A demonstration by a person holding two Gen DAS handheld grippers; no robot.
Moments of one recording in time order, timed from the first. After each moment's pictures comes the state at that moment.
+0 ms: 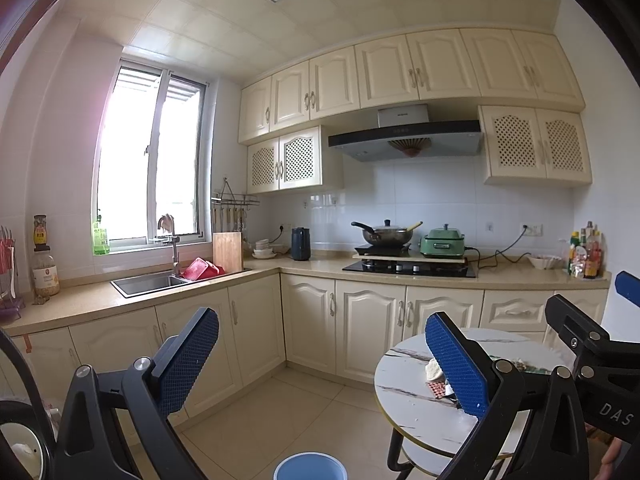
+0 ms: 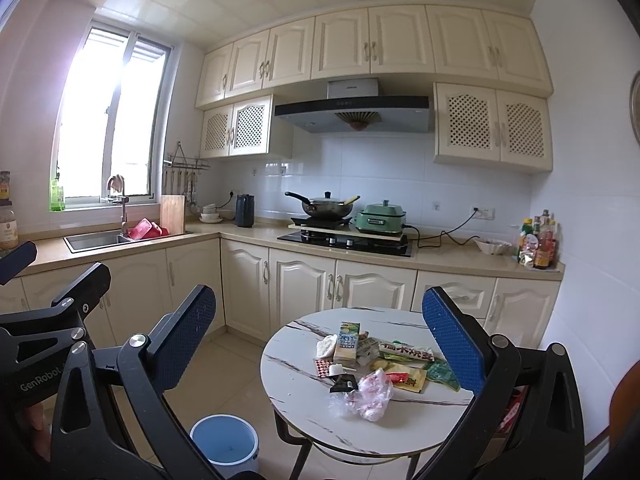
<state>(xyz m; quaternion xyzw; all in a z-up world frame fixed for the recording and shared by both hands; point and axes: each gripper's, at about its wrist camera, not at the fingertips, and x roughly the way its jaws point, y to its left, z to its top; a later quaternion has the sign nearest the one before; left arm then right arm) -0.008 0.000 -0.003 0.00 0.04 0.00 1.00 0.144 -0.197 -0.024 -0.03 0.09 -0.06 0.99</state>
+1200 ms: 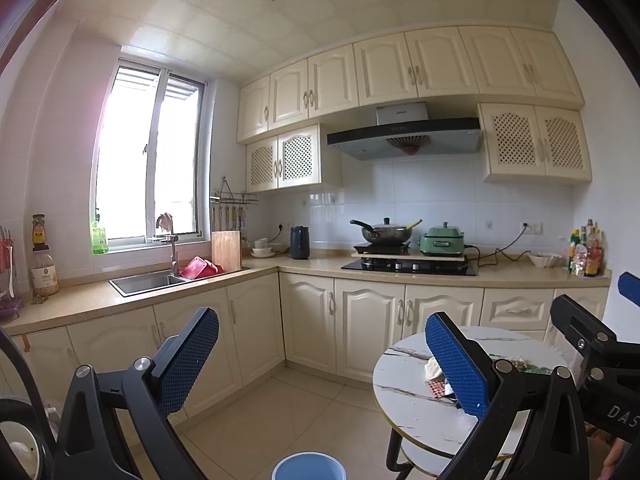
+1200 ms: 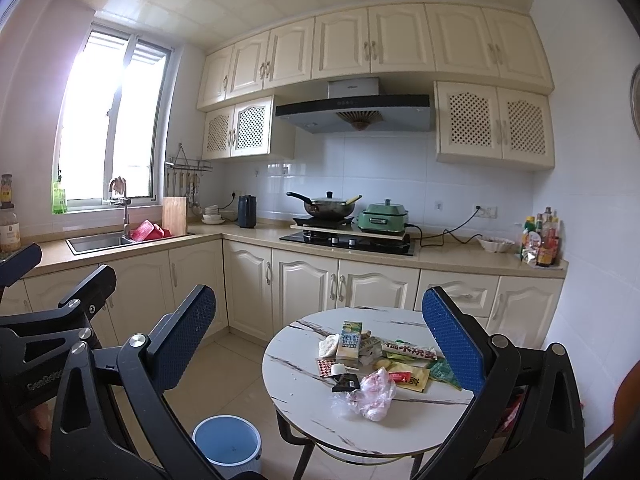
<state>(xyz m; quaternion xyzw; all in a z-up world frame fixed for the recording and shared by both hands) -0.001 -0.006 -0.009 0.00 0.04 0.00 1.00 0.144 -0.197 -0.027 -0.02 0.09 -0.05 0.99</state>
